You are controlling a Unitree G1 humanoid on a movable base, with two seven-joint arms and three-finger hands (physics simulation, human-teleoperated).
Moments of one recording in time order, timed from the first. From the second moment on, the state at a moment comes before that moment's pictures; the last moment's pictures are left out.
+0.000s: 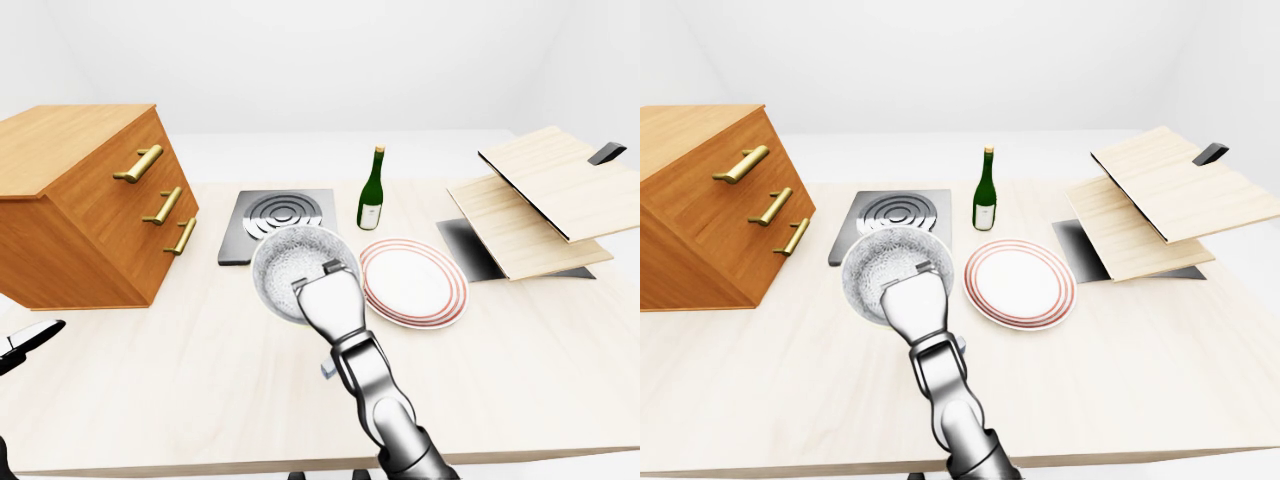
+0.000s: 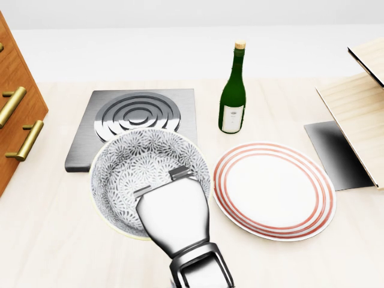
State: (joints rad) left arm 0.08 0.28 0.89 -0.36 -0.47 0.09 -0.03; right arm -0.09 0.17 0.49 -0.11 -1.80 0.09 0.07
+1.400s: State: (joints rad) left arm 0.08 0.28 0.89 -0.35 -0.46 0.09 -0.03; right arm -0.23 -0.11 0.00 -0.12 -1.72 0.09 0.16
